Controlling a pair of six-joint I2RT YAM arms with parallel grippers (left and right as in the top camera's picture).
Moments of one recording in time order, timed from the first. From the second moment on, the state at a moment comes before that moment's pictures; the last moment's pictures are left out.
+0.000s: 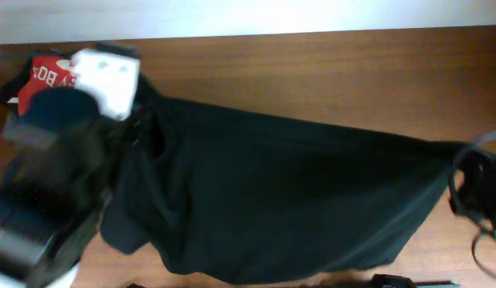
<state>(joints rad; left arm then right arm) -0.43 1.27 1.94 -1.13 -0.43 0.14 -0.17 1.06 1.98 -1.51 -0.07 0.10</state>
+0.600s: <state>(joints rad) -0.43 1.95 1.94 -0.93 -0.43 0.11 -0.17 1.65 1.62 -1.05 -0.07 0.09</state>
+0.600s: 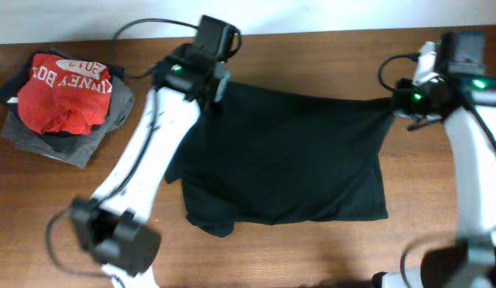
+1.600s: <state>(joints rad) -0.34 2.27 1.94 -0.34 -0.44 0.11 -0.17 2.01 1.61 -0.46 -0.12 0.08</state>
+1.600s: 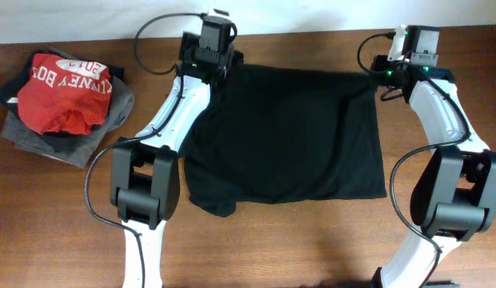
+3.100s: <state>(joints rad) -0.40 1.65 1.68 -1.42 -0.15 -0.28 -0.17 1.24 1.53 -1.43 -0.20 0.08</state>
